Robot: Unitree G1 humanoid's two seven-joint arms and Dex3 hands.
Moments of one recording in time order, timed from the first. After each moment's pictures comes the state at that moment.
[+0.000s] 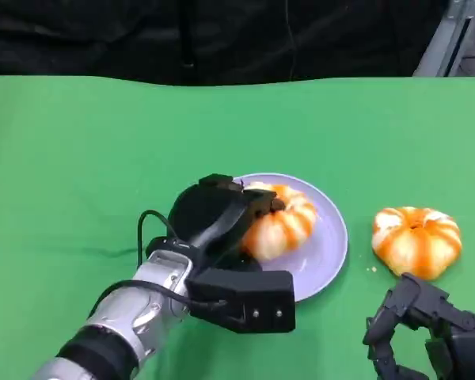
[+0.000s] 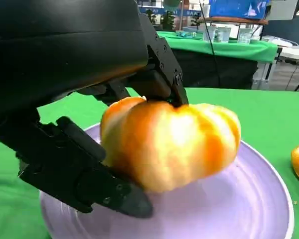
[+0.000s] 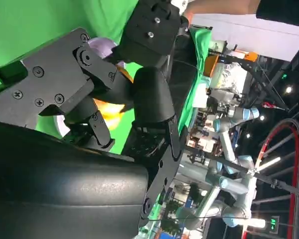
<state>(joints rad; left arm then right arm) -0.60 0.07 -0.60 0.76 0.81 -0.16 0.36 0.34 0.02 0.11 -0.07 -0.15 -0.68 -0.02</state>
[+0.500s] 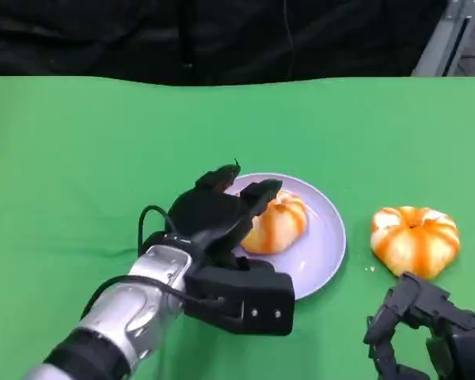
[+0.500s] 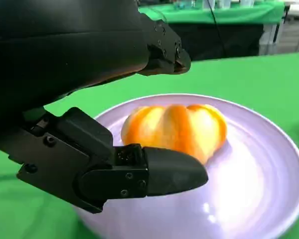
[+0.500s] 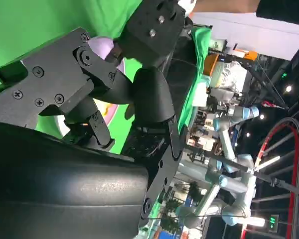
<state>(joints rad) -0.55 0.14 -0.61 0.57 0.81 -0.06 0.14 0.34 0.02 0.10 -0.06 -0.15 -0.68 -0.02</state>
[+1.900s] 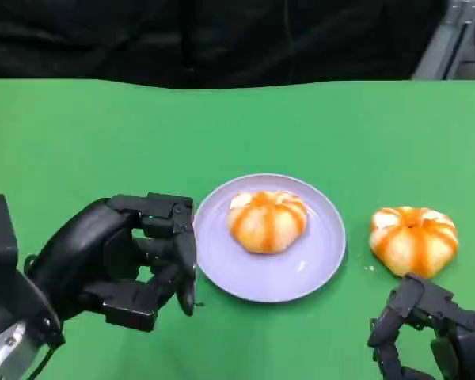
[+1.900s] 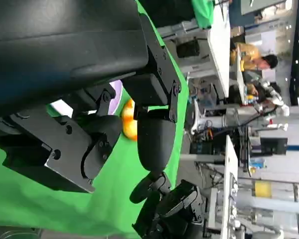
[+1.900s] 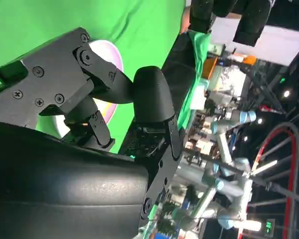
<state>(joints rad) 0.02 0.32 0.02 -0.40 -0.47 0.31 -0.58 0.36 0.00 0.10 -0.10 -0.14 -0.66 0.00</state>
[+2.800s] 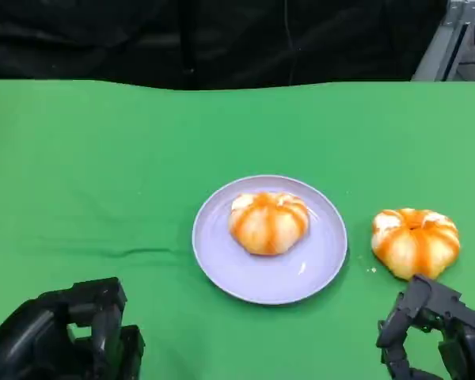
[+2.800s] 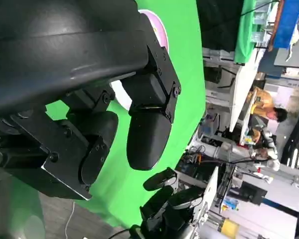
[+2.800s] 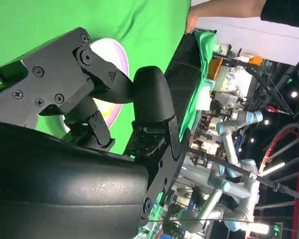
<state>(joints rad) 0.37 0.28 0.14 -0.47 -0.61 0.33 -0.54 0.37 -0.02 0.09 -0.12 -0.10 -0.64 0.03</state>
